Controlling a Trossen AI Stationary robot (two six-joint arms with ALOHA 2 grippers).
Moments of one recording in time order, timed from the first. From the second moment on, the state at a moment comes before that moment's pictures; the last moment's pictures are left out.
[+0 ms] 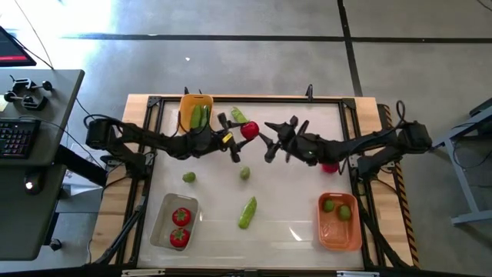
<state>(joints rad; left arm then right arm) 0.11 1.56 0.69 0.80 -0.32 0.48 0.02 1.43 0.74 0.59 0.61 -0.01</state>
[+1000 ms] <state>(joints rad) -0.09 0.94 0.81 -0.74 0.14 -0.17 -0.12 1.39 0.74 0.31 0.36 -0.04</state>
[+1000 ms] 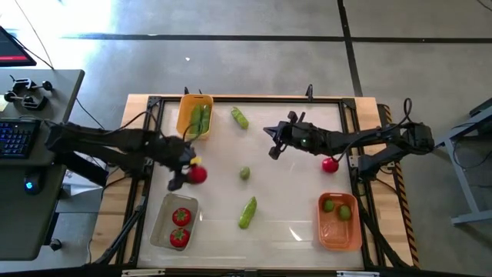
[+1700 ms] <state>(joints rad) -0.63 1.04 0.84 -0.97 0.13 -0.88 -0.12 1.39 0.74 0.27 0.36 -0.02</state>
